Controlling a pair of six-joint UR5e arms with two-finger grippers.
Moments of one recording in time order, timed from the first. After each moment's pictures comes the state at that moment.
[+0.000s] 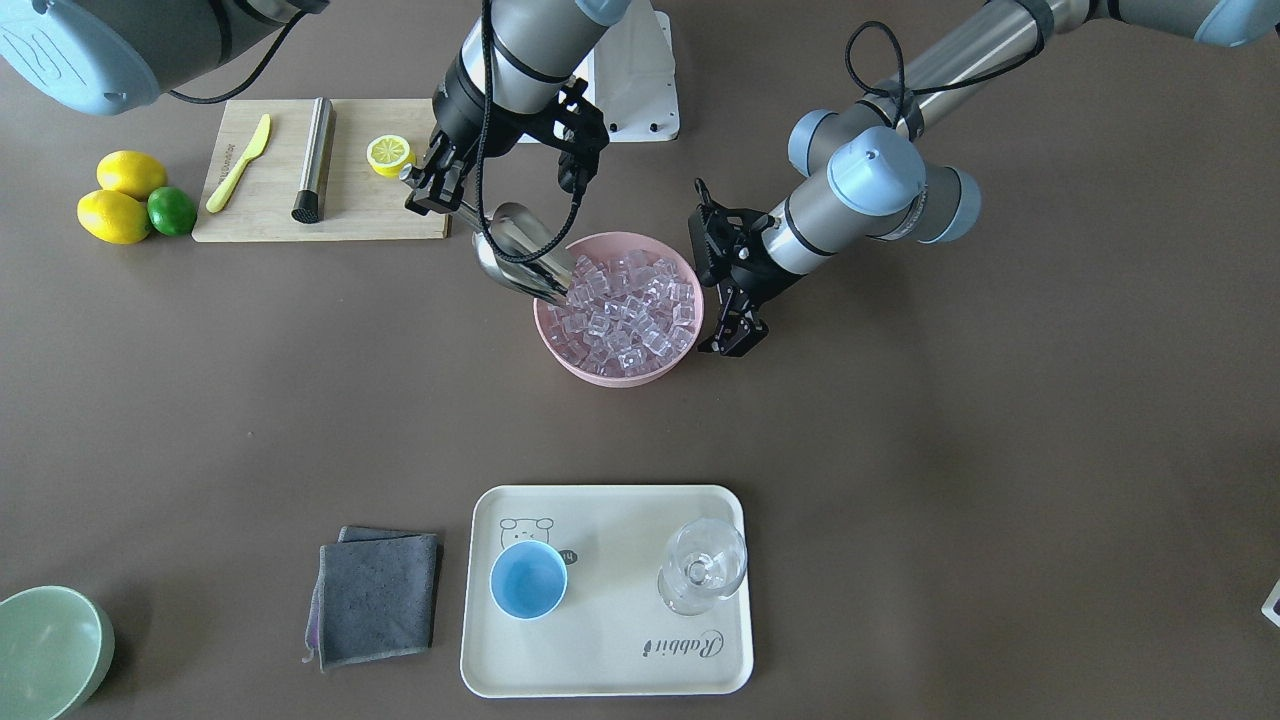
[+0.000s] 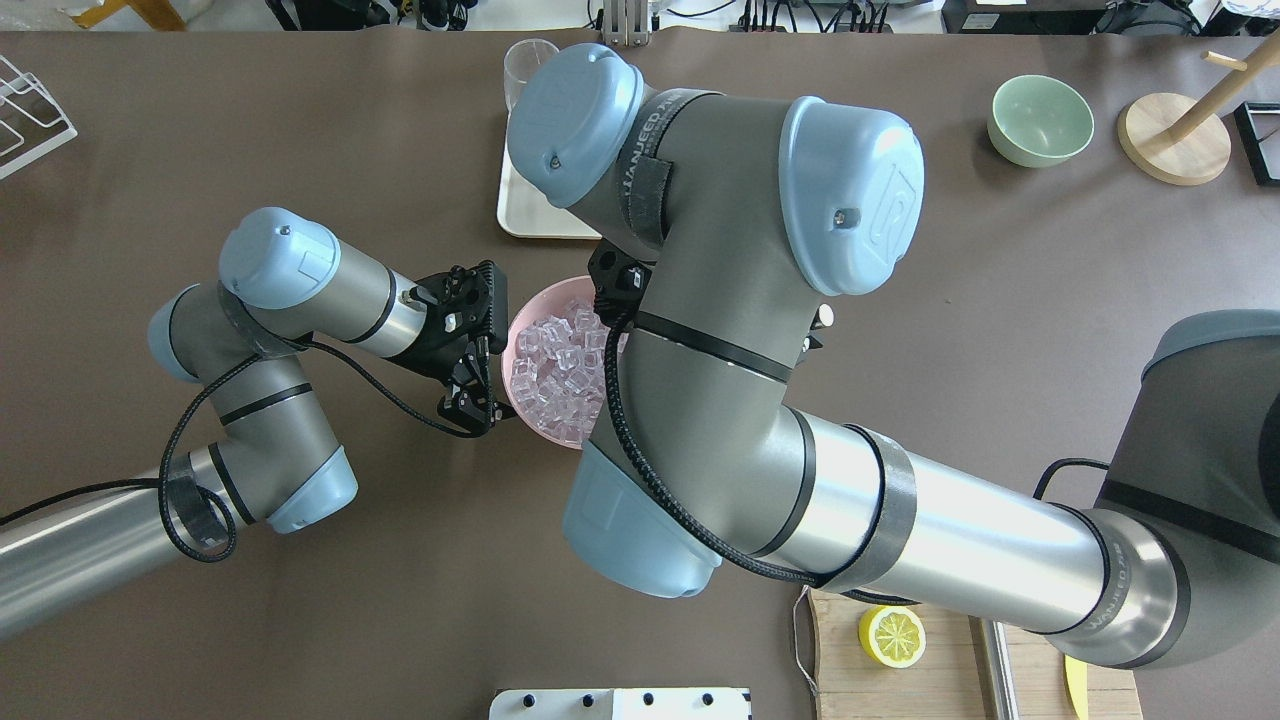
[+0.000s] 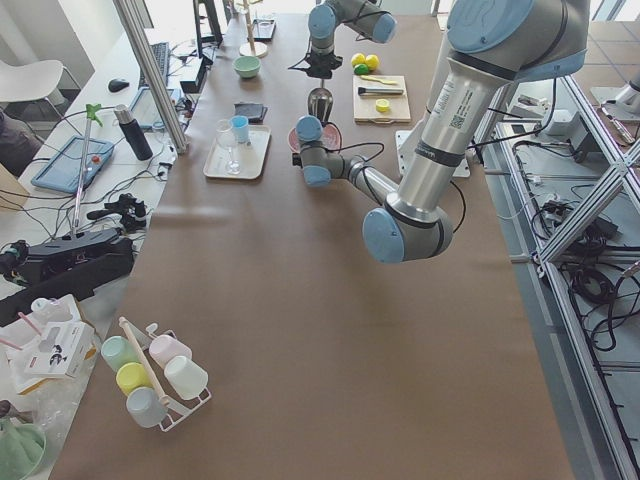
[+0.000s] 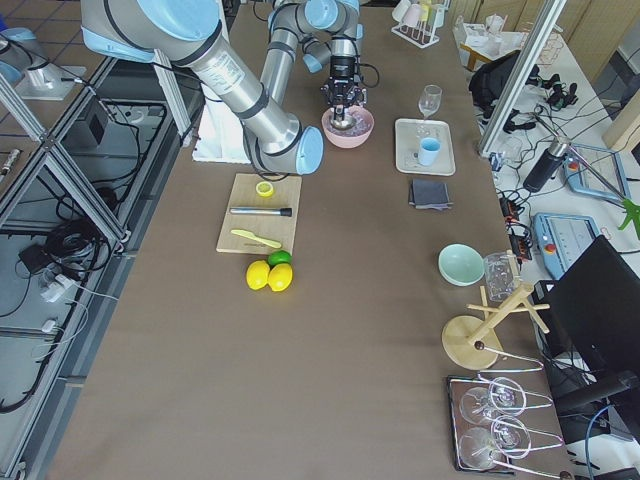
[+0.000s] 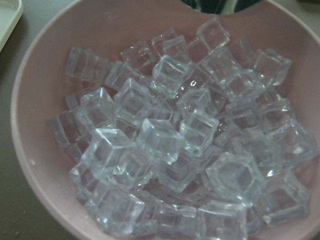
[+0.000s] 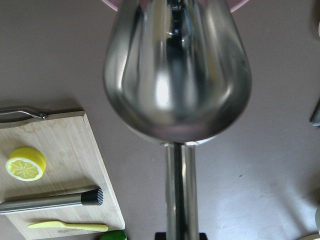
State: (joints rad) left arm -0.62 -2.08 -1.48 -2.36 -2.14 0.12; right arm 0.55 -0.54 1.76 -2.65 1.67 -0.42
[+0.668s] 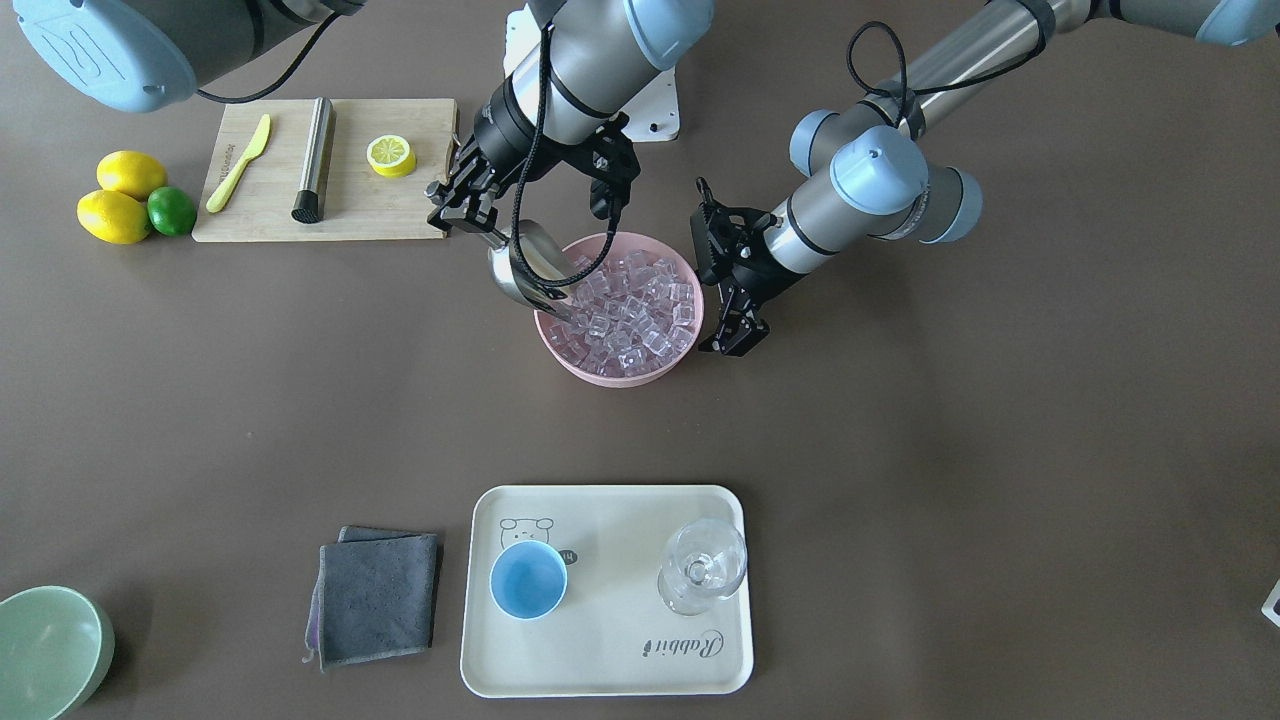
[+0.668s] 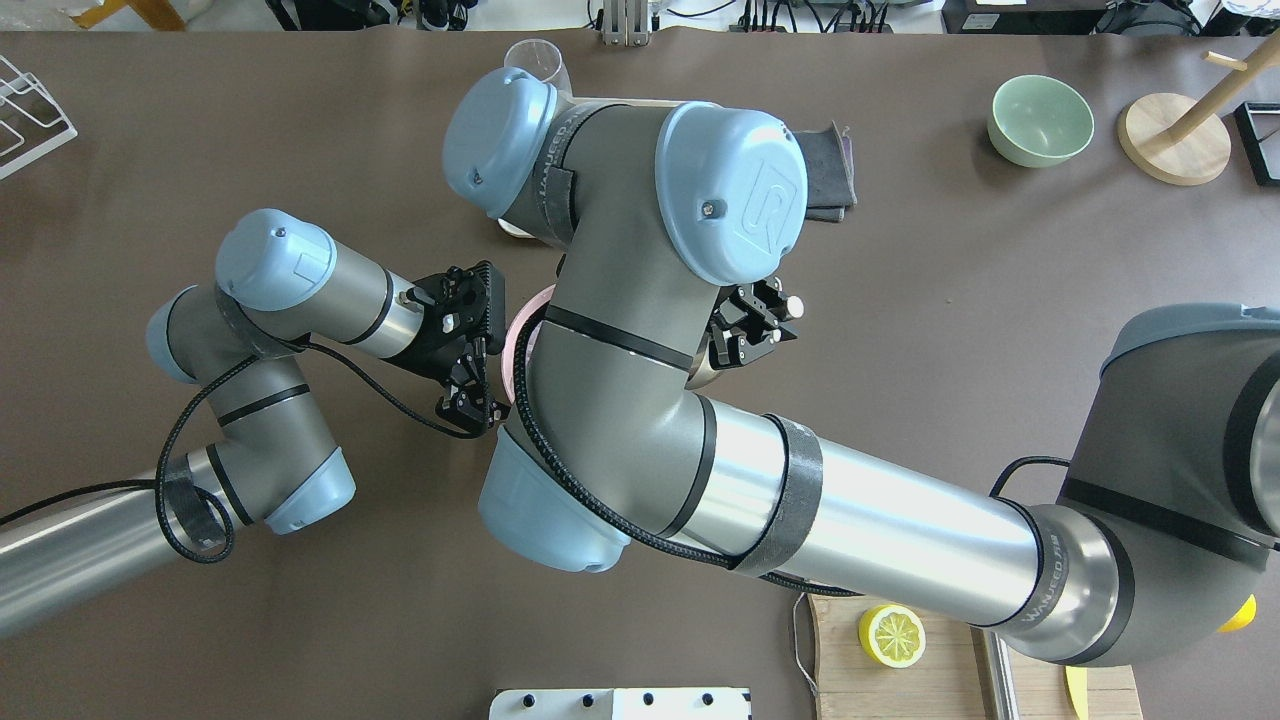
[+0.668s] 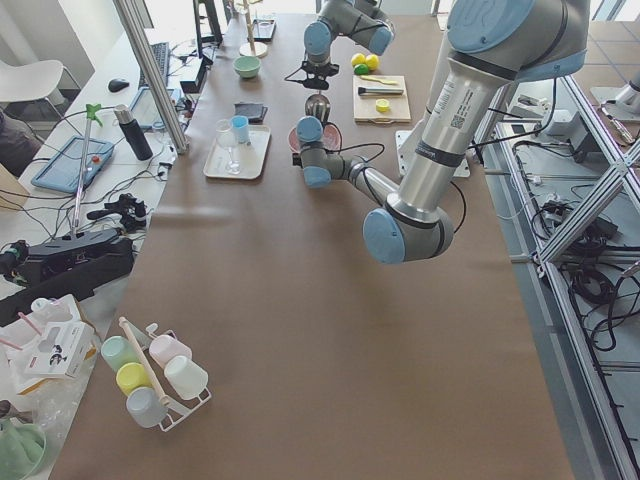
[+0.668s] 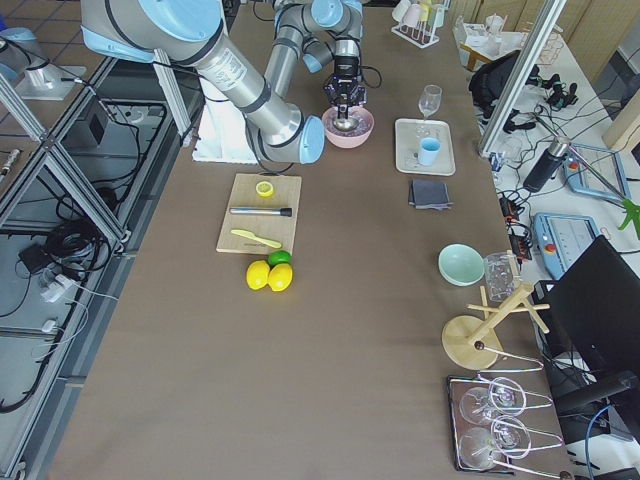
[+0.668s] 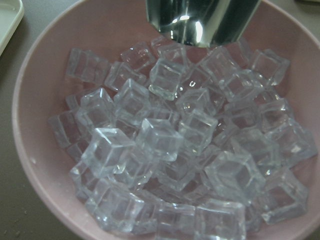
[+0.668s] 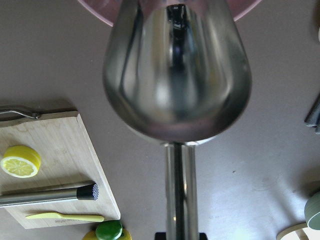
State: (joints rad) left arm -0.62 -2.07 -1.48 -2.37 -2.14 0.12; right arm 0.53 -0.46 1.61 -2.65 1.62 -0.42
